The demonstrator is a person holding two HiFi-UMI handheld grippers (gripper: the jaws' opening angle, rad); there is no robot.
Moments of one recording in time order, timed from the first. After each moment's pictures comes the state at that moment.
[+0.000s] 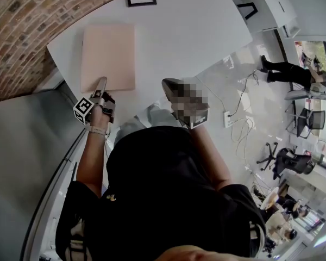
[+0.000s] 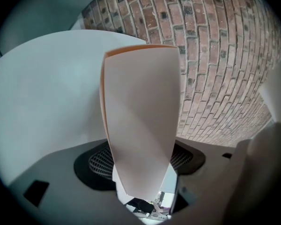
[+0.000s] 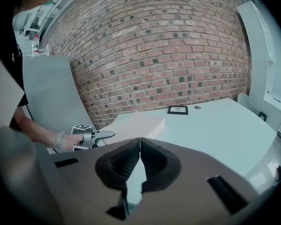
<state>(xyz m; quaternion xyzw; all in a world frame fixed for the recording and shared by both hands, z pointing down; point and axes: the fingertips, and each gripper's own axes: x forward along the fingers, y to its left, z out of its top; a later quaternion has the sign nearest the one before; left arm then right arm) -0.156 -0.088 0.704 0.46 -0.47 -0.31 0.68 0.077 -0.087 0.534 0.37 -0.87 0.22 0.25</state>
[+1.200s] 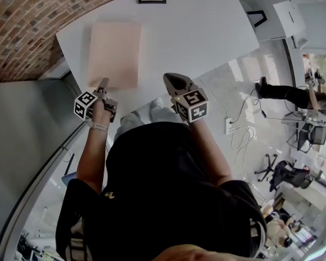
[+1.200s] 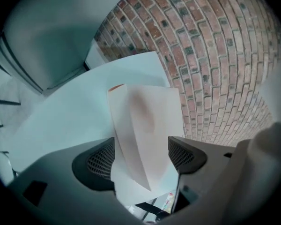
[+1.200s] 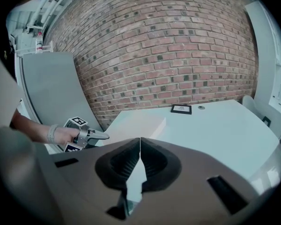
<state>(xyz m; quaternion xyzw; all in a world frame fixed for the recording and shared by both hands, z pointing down) -0.169 -0.032 0.721 0.38 -0.58 -0.20 0.69 0.074 -0.090 0.541 0.34 -0.88 0.21 0.27</state>
